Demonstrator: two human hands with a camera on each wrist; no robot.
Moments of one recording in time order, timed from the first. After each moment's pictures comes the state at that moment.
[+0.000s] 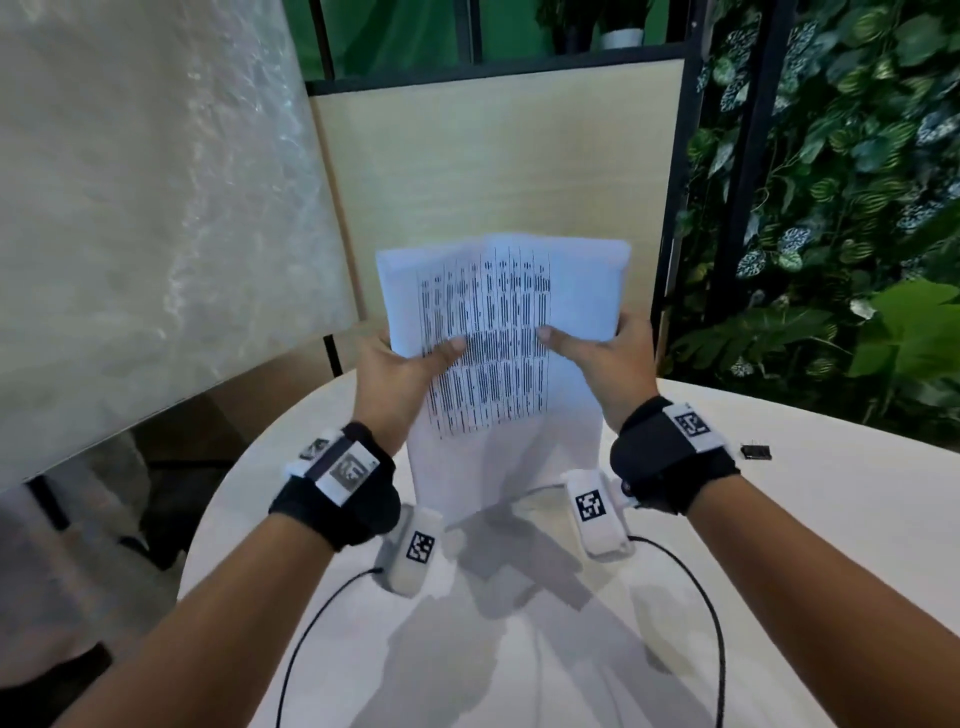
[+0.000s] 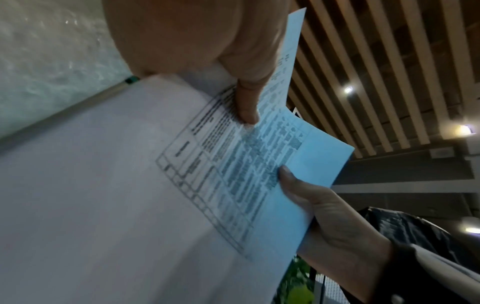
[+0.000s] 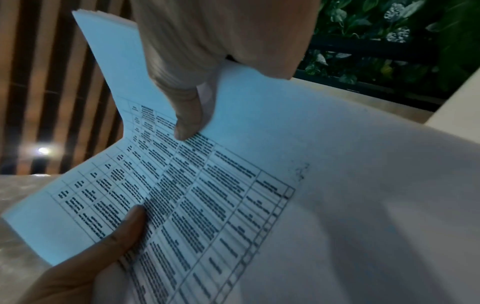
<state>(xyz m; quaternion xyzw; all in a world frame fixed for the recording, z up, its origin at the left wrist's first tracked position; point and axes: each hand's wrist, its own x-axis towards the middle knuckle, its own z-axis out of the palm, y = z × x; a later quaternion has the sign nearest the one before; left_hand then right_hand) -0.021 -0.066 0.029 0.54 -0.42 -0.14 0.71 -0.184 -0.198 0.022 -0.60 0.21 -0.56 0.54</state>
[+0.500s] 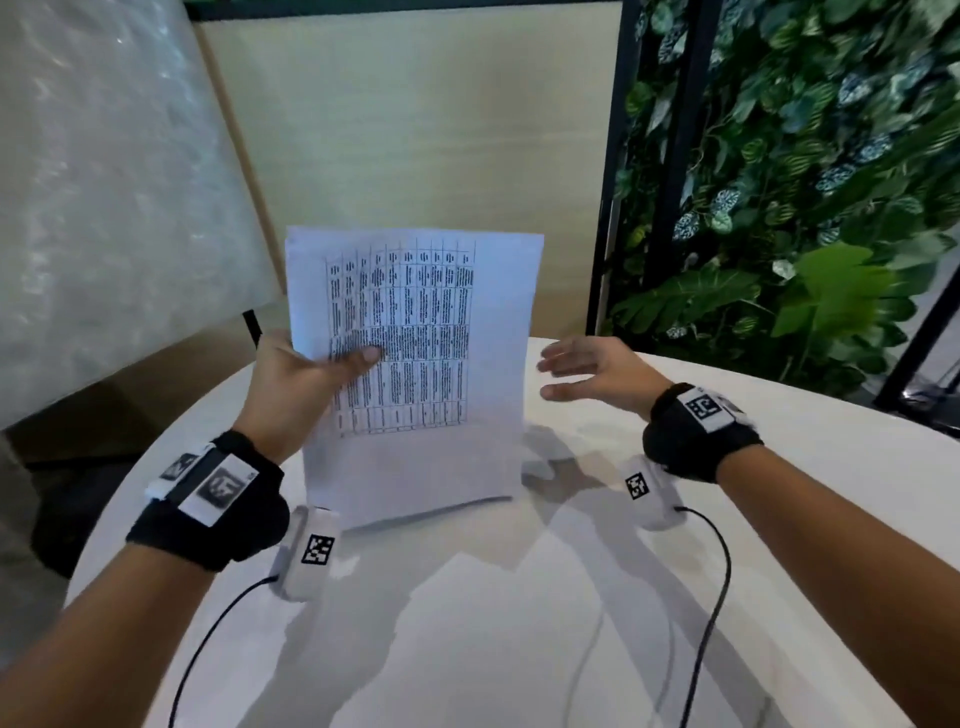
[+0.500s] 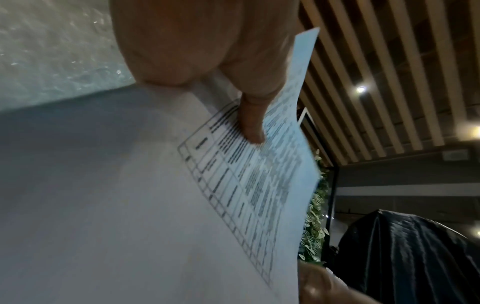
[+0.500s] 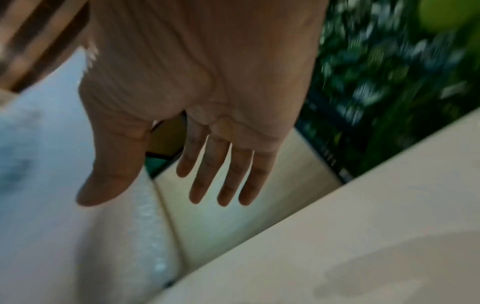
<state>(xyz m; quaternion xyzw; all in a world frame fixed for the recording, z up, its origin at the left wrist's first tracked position) 0.009 -0.073 0.013 0.58 -0.48 -0.16 0.65 -0.250 -0.280 -0.027 -0.78 0.32 -0.25 0.48</state>
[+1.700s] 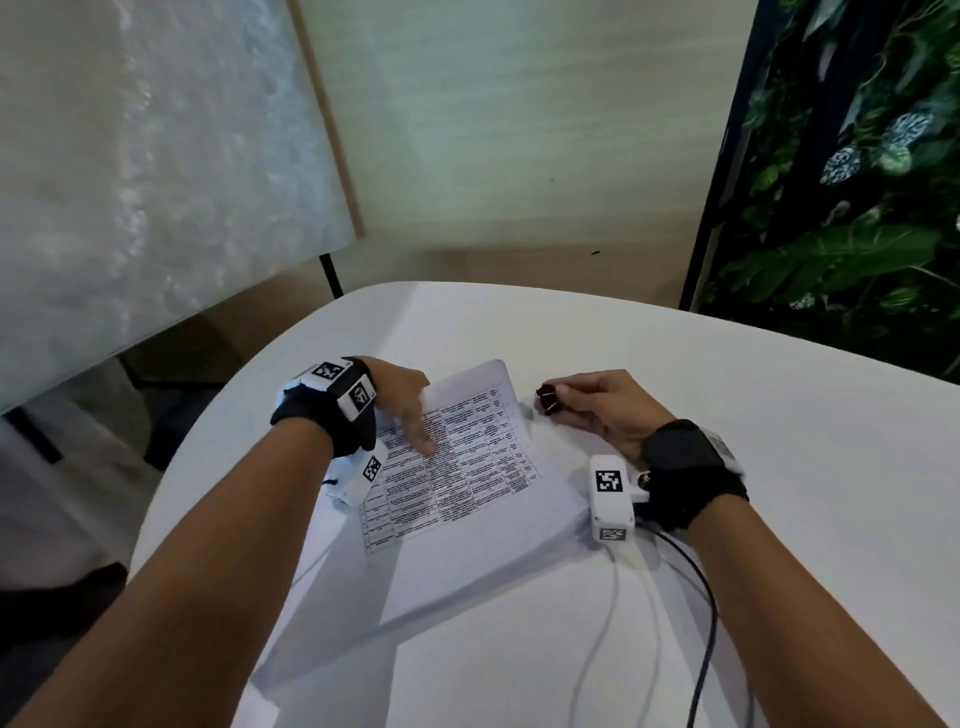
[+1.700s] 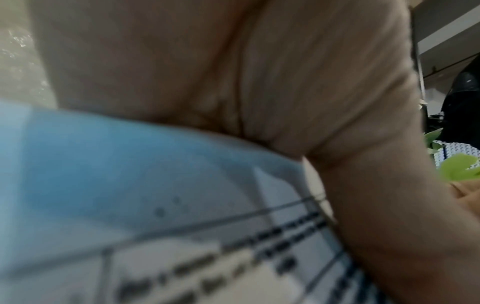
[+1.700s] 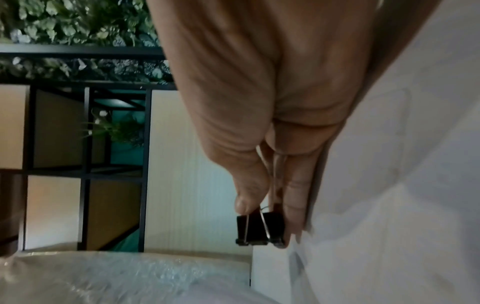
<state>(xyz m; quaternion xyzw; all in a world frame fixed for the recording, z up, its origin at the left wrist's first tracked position) 0.055 -0.139 -0.030 0.83 -0.47 -0.29 -0.11 -0.163 -0.285 -0.122 -0.56 0.27 -0.23 0.75</state>
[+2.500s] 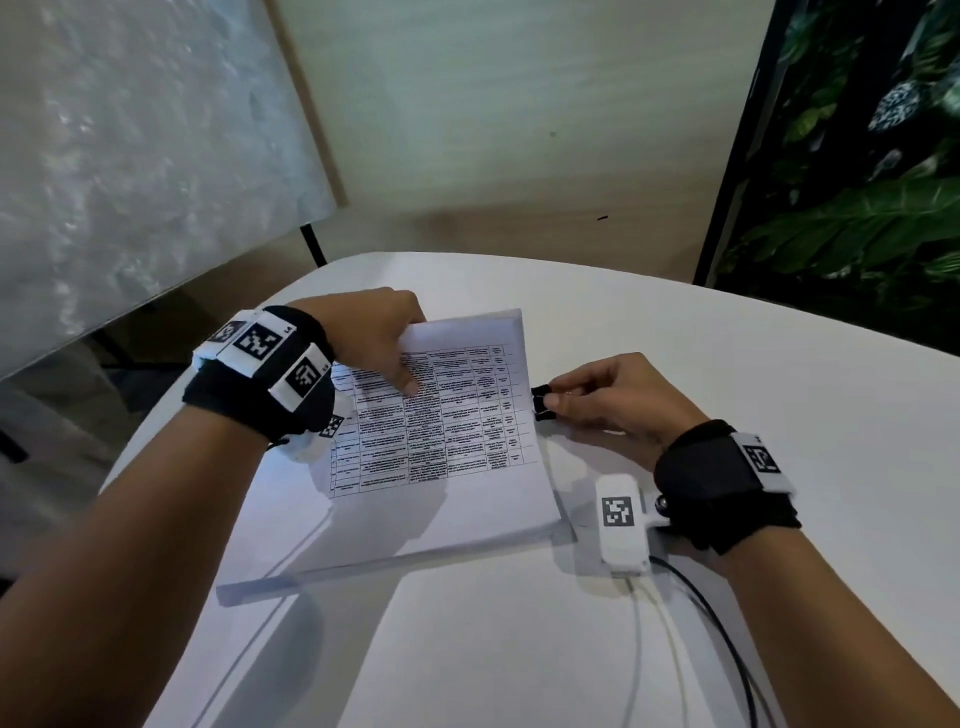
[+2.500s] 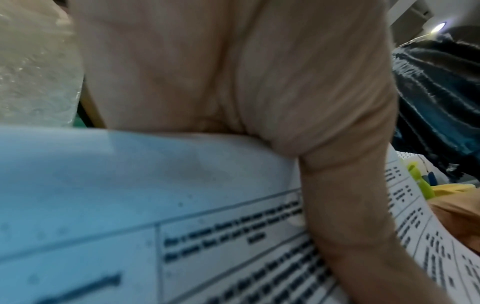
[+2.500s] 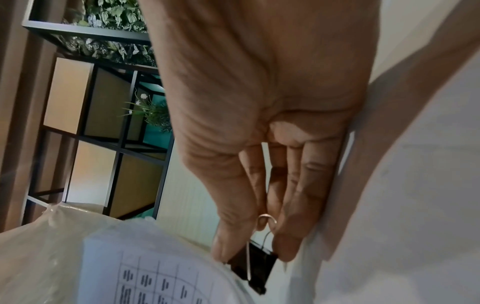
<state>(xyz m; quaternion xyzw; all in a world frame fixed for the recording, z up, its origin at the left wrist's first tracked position) 0.072 -0.181 -0.005 0.78 -0.61 -0.15 -0.05 -0.169 -0.302 -0.114 -0.64 0.34 -0.19 0.66</state>
